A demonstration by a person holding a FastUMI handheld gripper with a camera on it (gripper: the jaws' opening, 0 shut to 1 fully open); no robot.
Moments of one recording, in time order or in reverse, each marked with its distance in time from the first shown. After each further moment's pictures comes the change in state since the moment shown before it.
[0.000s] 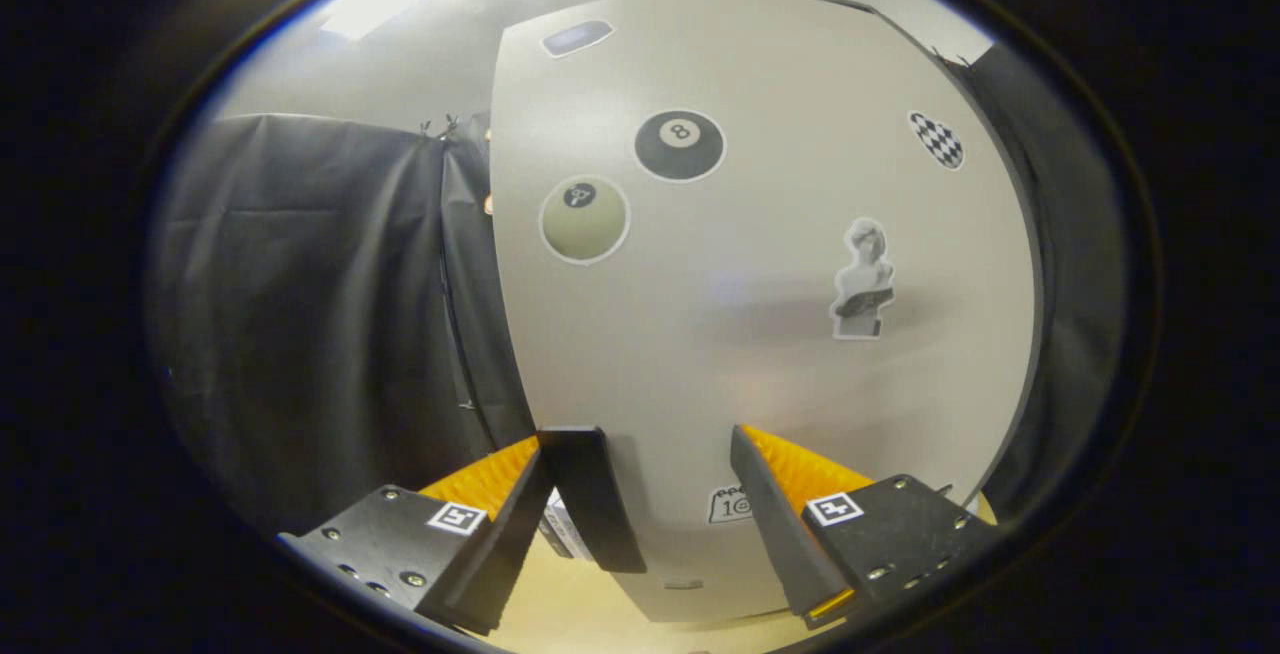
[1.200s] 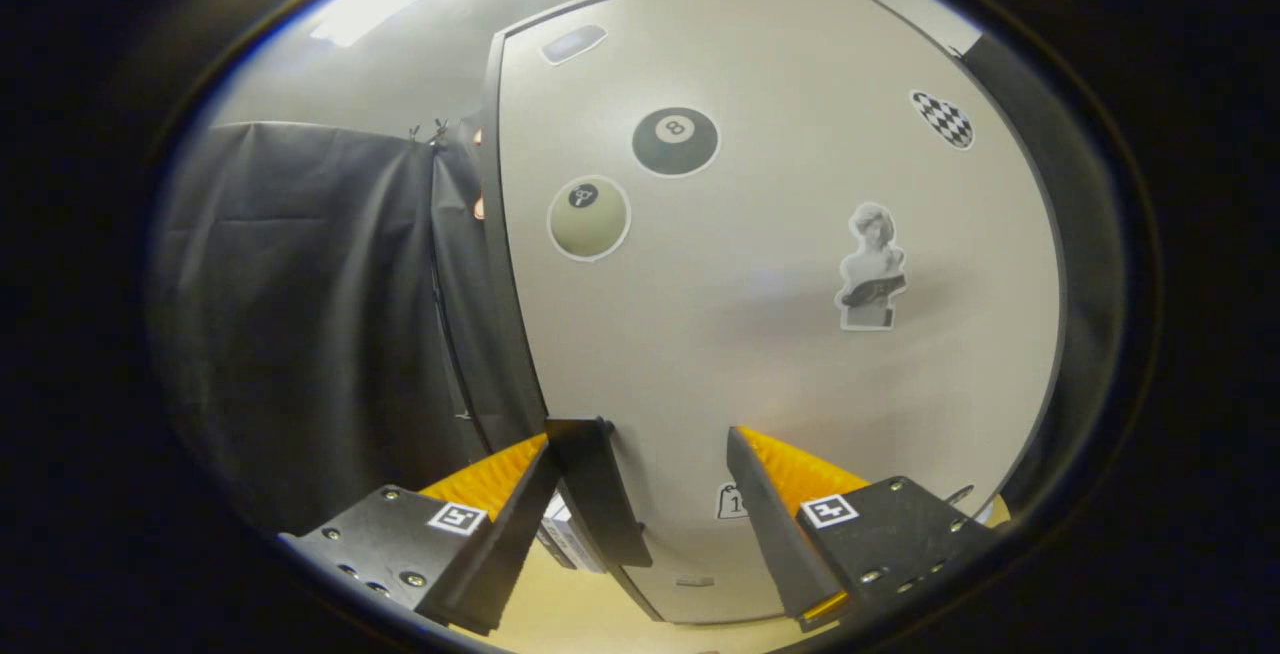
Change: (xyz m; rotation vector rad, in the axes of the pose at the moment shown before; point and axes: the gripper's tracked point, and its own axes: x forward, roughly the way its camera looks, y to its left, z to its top) arm 0.000 0.000 -0.001 0.020 -0.011 0.014
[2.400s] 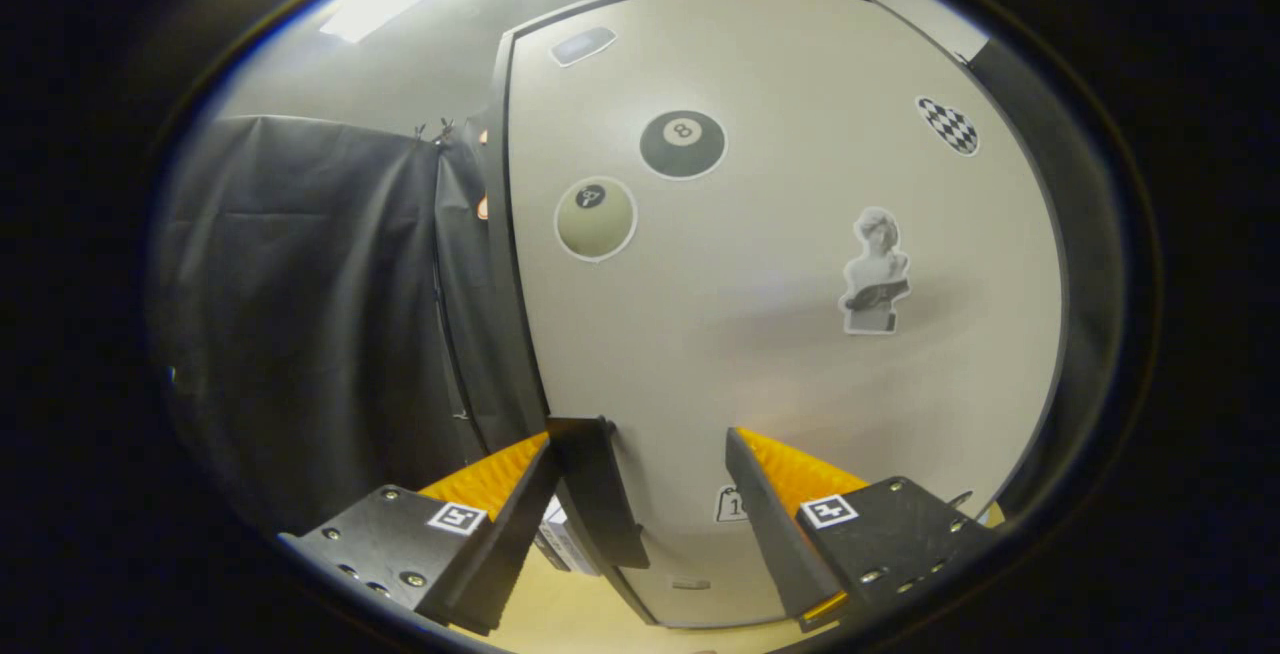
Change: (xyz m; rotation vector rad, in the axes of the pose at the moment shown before) arm -0.001 0.001 0.001 -0.015 -0.006 0.019
